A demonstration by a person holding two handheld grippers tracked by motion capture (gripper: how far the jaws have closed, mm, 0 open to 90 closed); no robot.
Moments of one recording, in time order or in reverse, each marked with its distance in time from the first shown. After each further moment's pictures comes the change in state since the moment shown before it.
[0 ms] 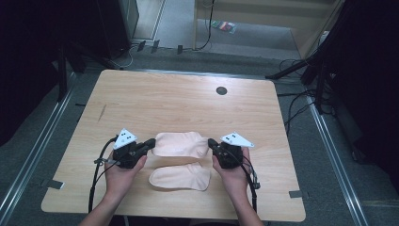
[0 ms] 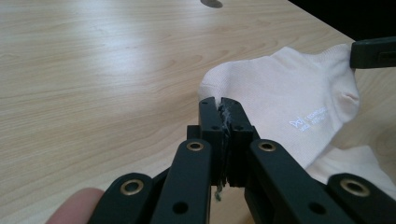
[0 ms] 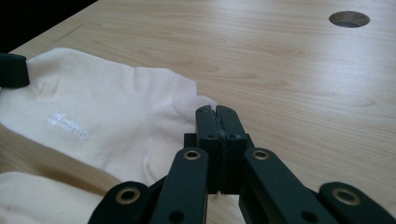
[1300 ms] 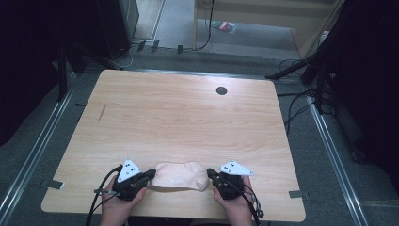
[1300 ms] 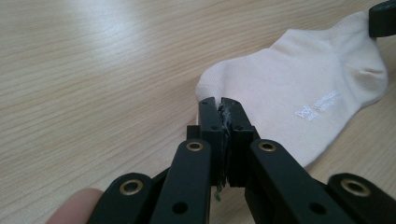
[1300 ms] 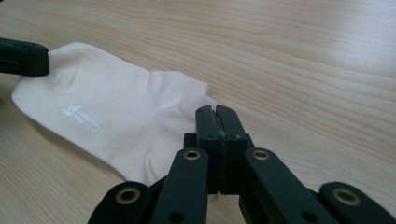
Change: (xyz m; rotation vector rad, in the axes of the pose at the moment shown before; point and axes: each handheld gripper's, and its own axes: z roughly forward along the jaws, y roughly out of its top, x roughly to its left) left arm -0.031 -0.064 -0.019 0.144 -0.007 0.063; right arm 0.023 -0.061 -0.035 0.144 0.051 -0.015
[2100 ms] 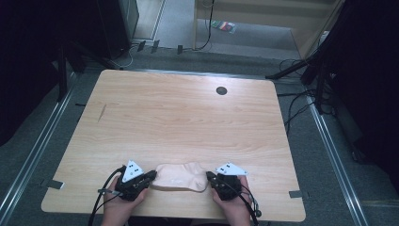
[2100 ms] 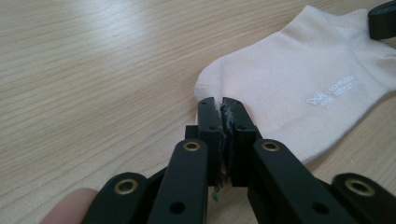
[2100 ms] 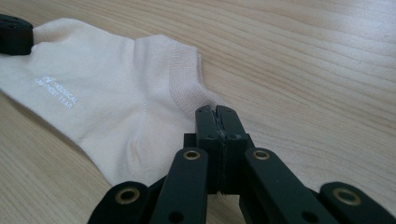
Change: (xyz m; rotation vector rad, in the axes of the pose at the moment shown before) left arm 0.001 -0.007 0.010 0.036 0.010 0.010; right arm -0.002 -0.011 0.015 0.069 -0.018 -0.020
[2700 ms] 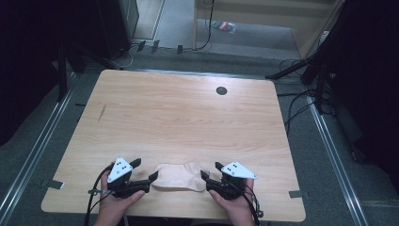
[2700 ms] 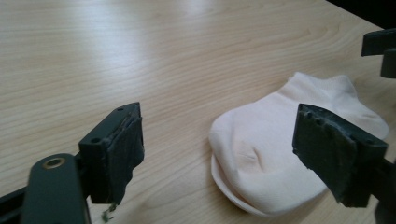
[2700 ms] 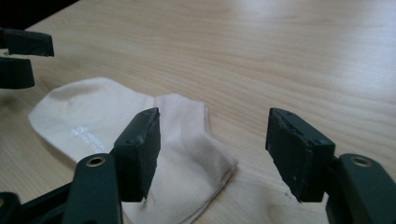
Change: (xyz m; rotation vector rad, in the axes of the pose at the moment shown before) left arm 0.014 0.005 -0.019 -0.187 -0.001 -0.058; right arm -0.004 0.005 -0.014 -0.206 0.053 0.010
